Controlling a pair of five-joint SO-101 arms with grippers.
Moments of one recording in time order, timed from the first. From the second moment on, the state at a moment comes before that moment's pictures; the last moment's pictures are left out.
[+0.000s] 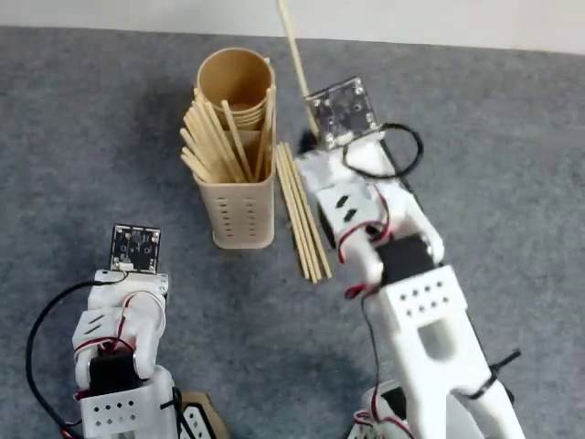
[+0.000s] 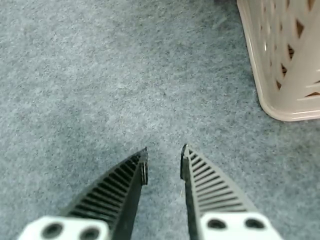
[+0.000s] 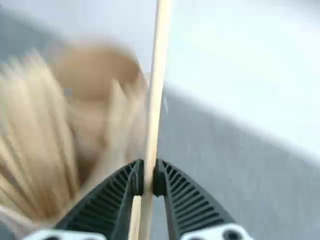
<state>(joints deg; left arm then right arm) -16.8 -104.1 94.7 57.0 -11.7 -28.2 -40.0 34.9 22.5 13.1</state>
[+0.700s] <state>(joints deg) -16.8 -104.1 94.7 57.0 -11.7 -39.6 -29.0 57.8 -38.0 13.1</state>
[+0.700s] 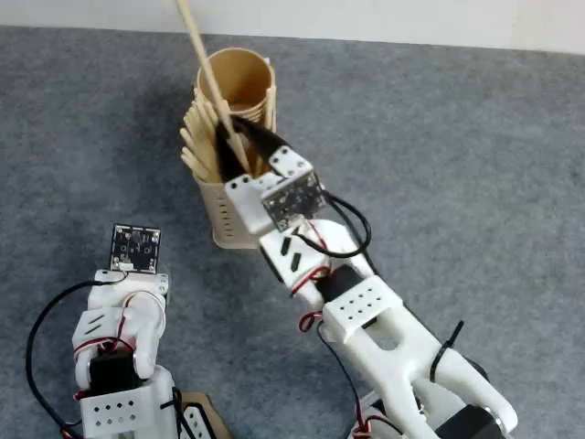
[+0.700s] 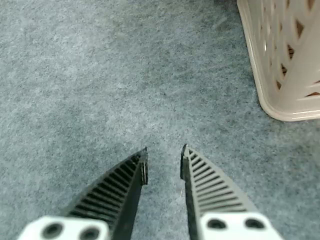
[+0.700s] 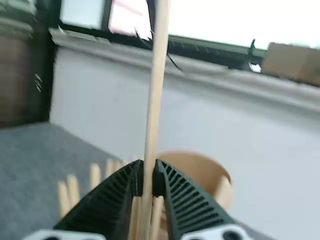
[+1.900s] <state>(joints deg) -16.8 -104.1 95.3 55.8 -11.7 -29.1 -25.0 30.4 62.4 1.7</state>
